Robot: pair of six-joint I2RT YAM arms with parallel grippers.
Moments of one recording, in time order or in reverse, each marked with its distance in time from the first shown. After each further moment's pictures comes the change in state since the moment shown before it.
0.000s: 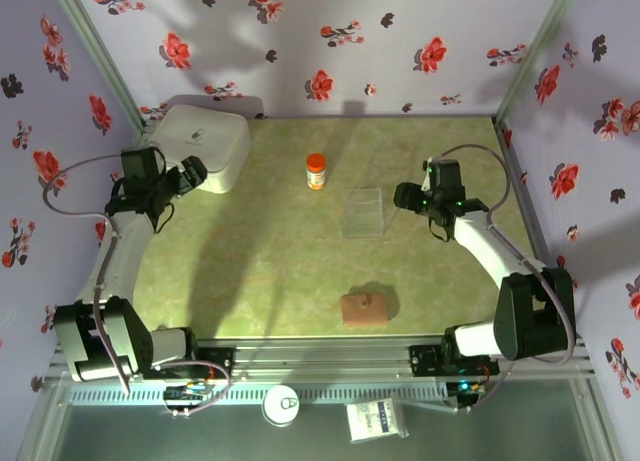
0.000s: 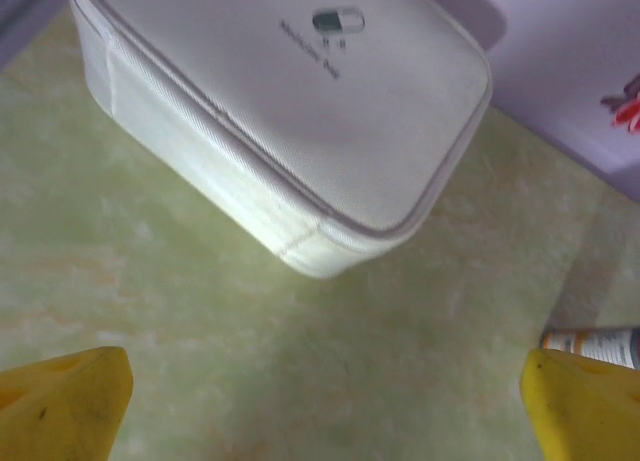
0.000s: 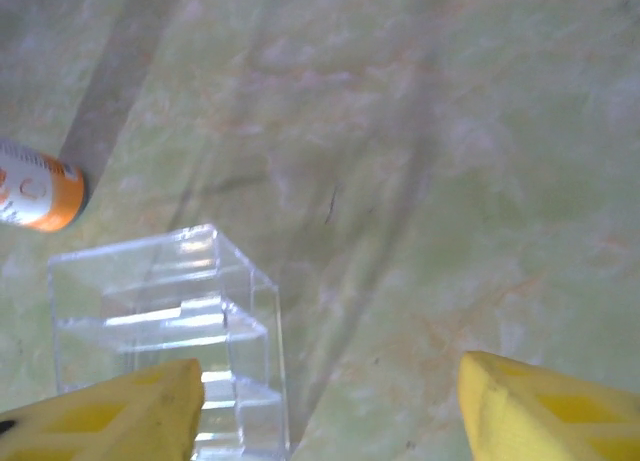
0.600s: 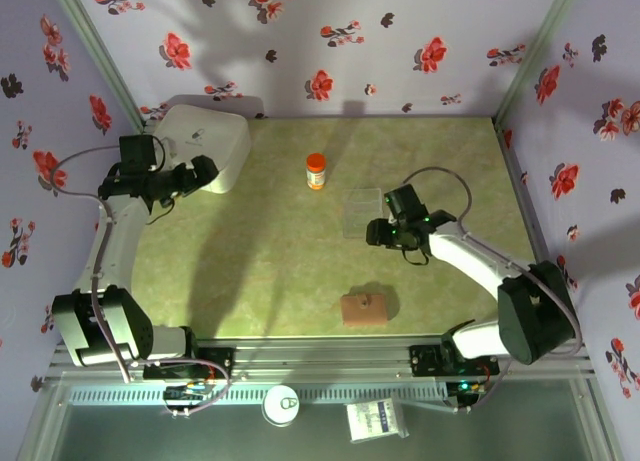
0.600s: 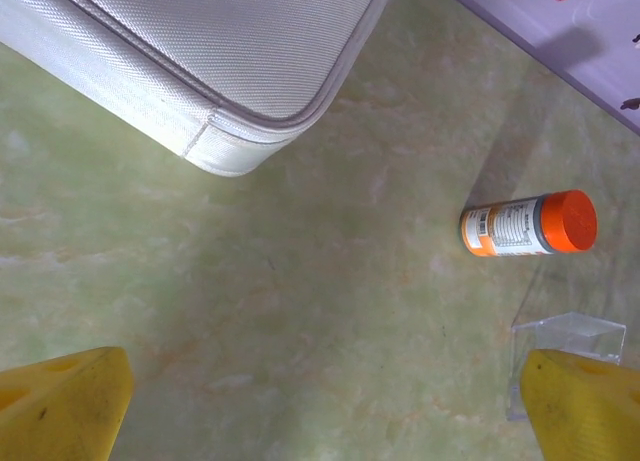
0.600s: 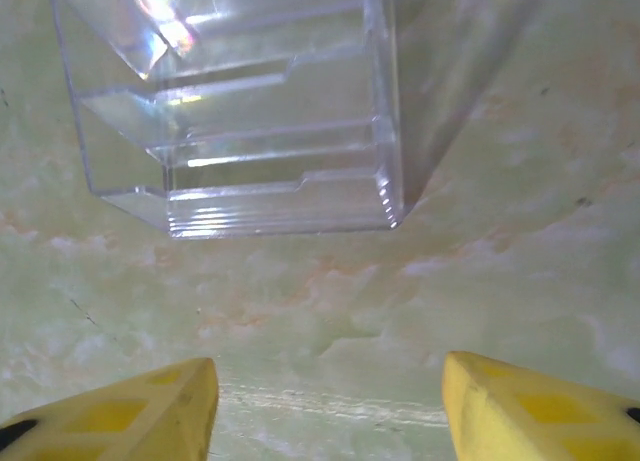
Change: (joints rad) left arm 0.006 0.066 0.150 -0.236 0.225 0.072; right arm 0.307 0.011 -0.066 -0.173 0.056 0.171
